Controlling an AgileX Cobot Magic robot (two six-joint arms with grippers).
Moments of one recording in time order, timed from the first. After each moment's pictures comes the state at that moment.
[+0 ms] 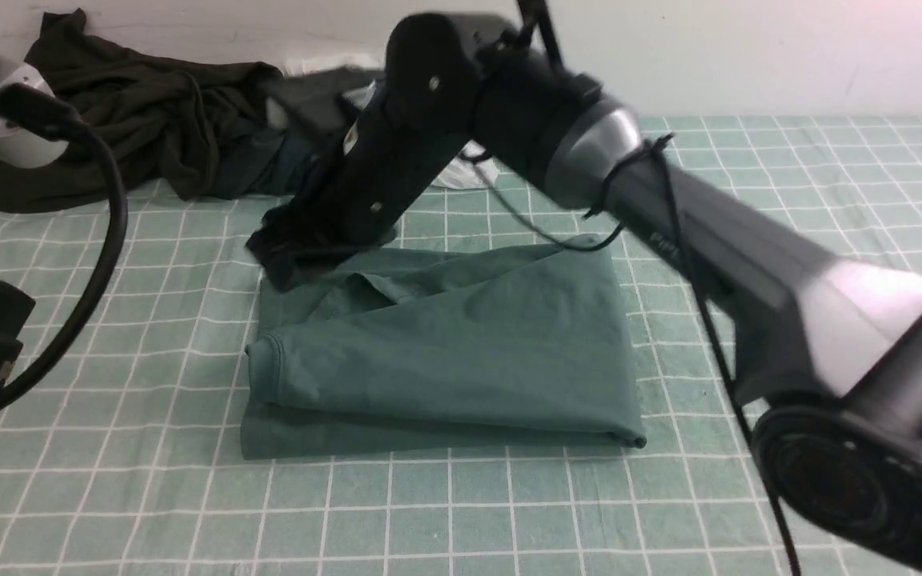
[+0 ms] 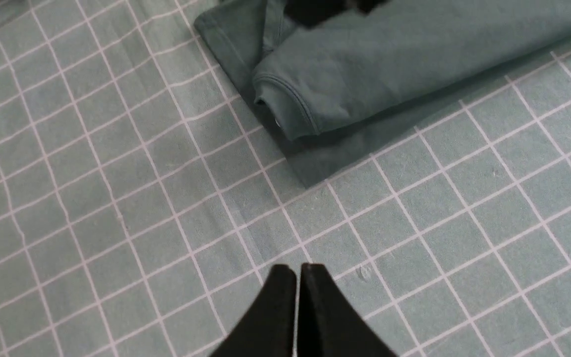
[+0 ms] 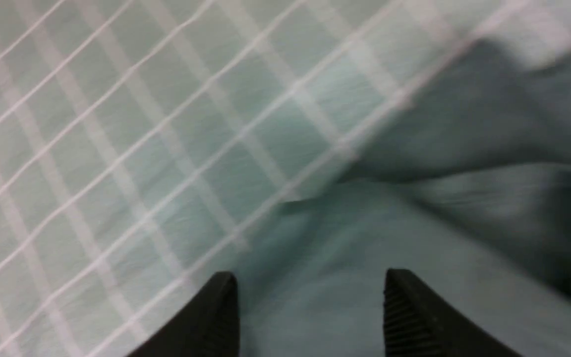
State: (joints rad) right arm 0.69 2.39 -2.53 0.29 1.25 -0.08; left arm -0.20 0.96 -1.18 -0.07 1.19 0.27
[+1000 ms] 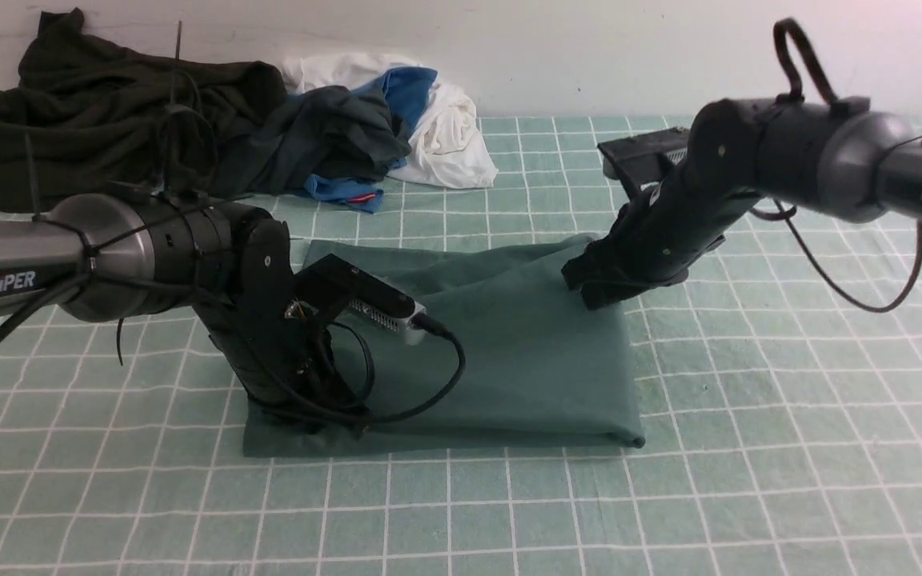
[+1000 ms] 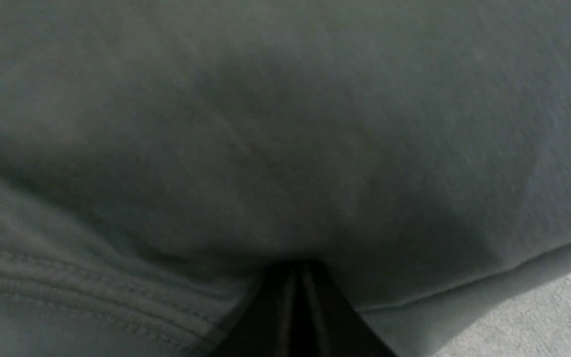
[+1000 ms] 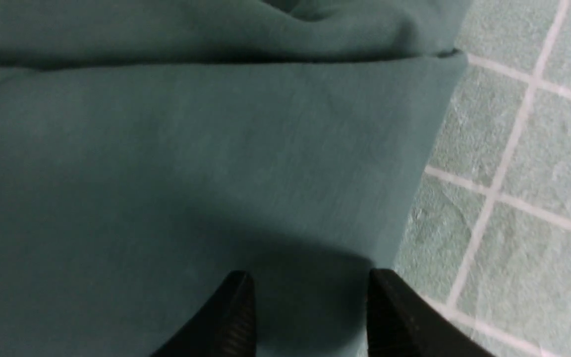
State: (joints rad) right arm 0.33 2.17 -1.68 0.16 0.79 -0.11; left arm -0.35 1.90 -1.19 -0.06 0.71 0.28
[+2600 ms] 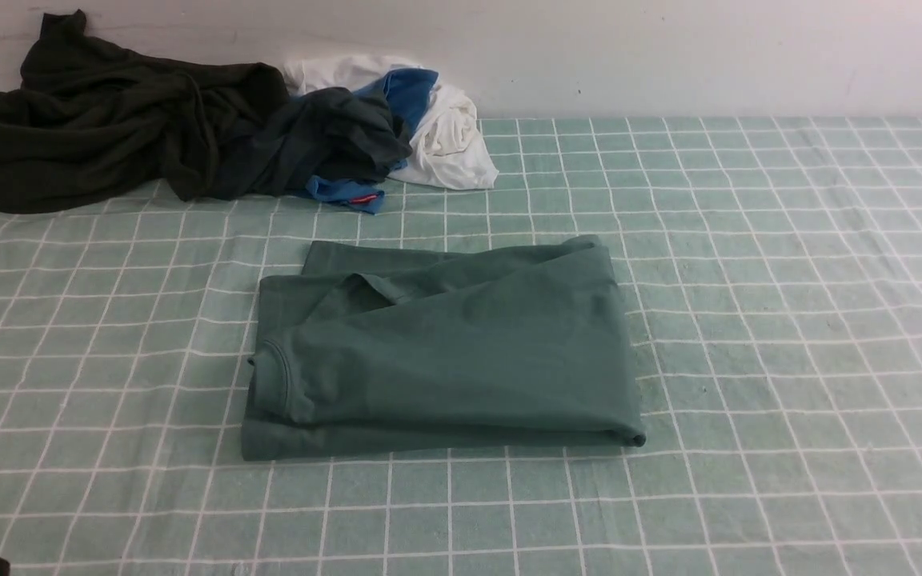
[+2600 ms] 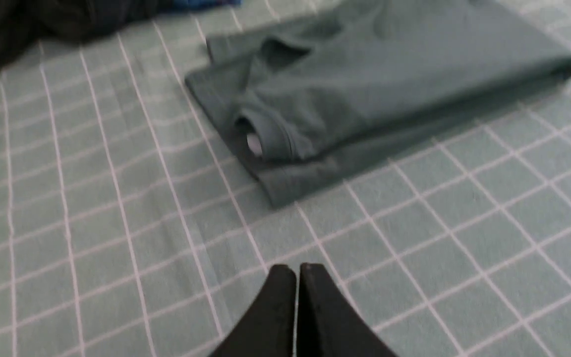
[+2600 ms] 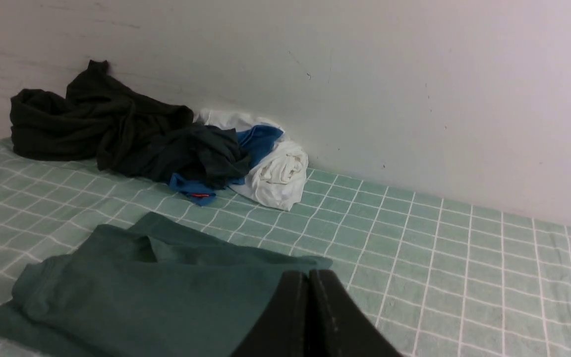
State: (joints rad) right arm 0.27 0.50 -0.71 0.21 0.56 -0.18; left arm -0.35 0.13 -0.40 0.00 0.76 0.07
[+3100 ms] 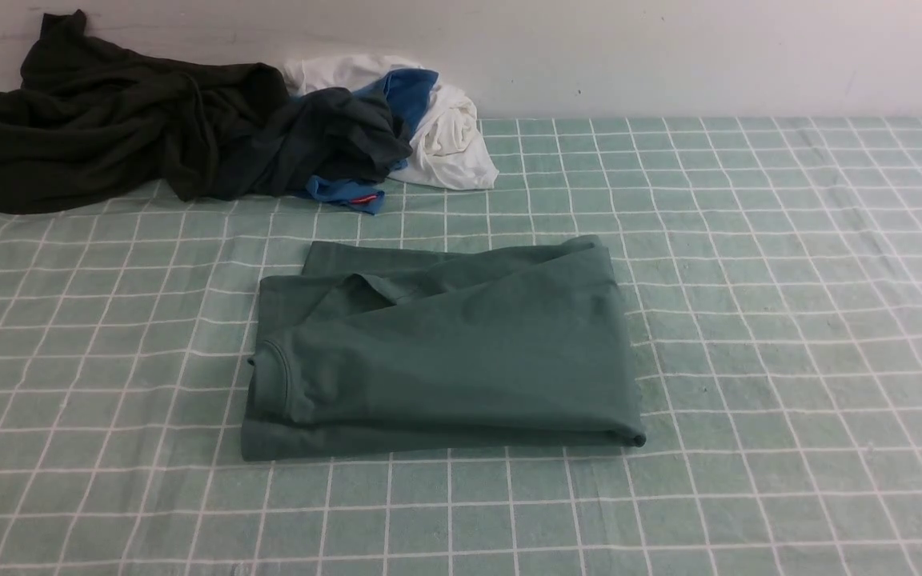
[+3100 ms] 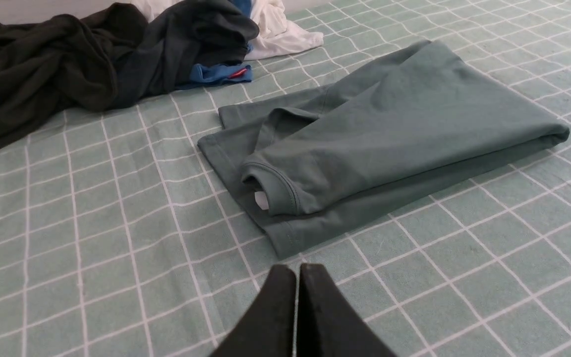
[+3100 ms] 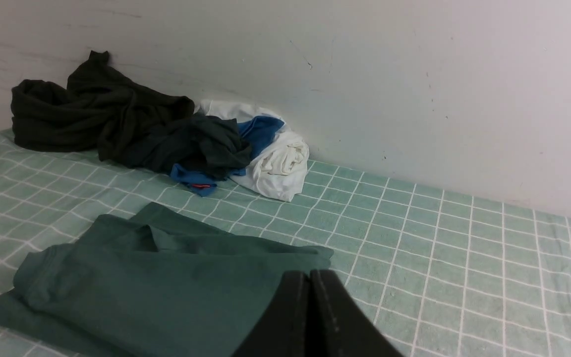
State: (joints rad) right arm 0.27 0.47 -0.68 0.21 0.56 -0.18; left arm -0.35 0.07 -0.40 0.00 0.74 0.08
